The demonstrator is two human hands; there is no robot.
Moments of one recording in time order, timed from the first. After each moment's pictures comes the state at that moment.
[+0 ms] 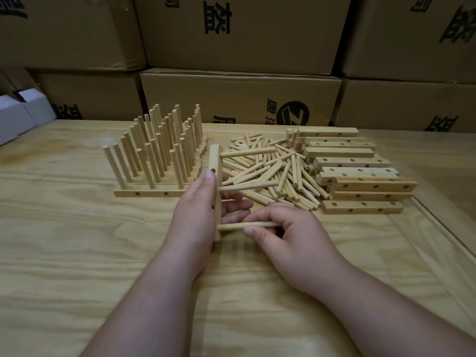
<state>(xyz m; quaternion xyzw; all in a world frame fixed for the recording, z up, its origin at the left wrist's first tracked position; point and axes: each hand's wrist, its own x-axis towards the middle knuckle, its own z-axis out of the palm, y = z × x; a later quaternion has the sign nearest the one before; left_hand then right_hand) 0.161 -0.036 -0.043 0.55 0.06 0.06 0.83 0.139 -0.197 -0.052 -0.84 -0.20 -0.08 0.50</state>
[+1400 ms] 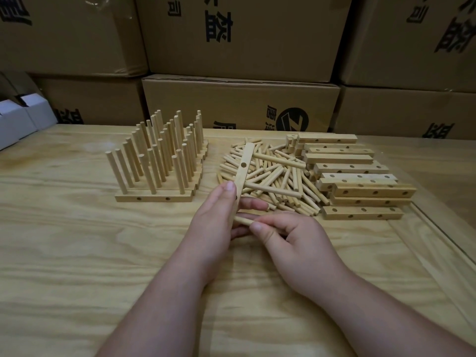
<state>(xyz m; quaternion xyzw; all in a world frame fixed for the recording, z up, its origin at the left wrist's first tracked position) 0.158 -0.042 -0.053 0.62 -0.04 0.01 0.78 0.140 -0.195 -0.053 -0.84 -0.20 -0.10 0.49</state>
